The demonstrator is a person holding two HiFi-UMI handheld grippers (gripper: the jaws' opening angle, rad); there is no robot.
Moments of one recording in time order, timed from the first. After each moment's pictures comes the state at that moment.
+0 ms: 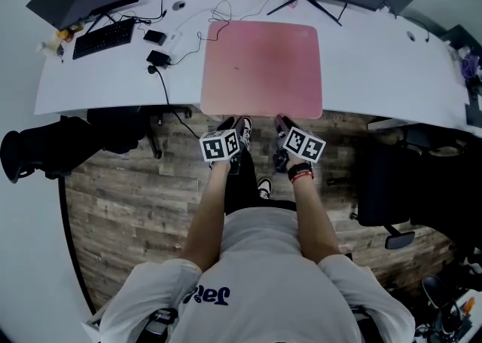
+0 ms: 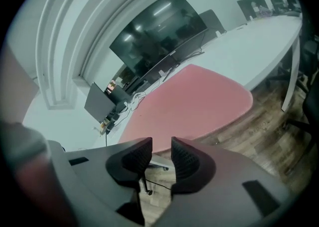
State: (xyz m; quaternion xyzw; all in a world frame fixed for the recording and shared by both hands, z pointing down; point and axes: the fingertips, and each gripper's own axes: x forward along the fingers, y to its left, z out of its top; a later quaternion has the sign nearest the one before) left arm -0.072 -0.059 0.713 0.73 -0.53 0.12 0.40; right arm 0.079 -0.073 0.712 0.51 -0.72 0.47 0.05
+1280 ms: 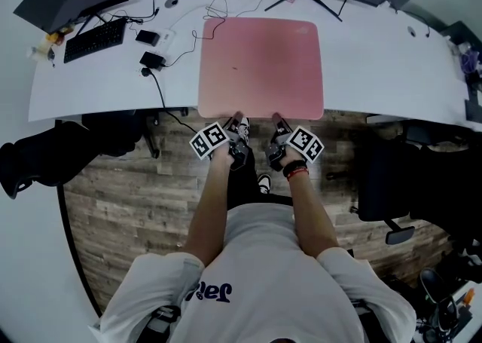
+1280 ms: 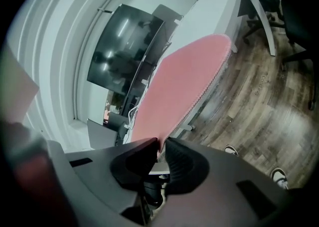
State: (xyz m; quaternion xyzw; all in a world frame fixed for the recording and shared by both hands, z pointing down) left arm -0.084 -0.093 0.752 0.61 -0.50 -0.12 0.60; right arm 0.067 -0.096 0.751 0.49 -0.63 0.59 -0.12
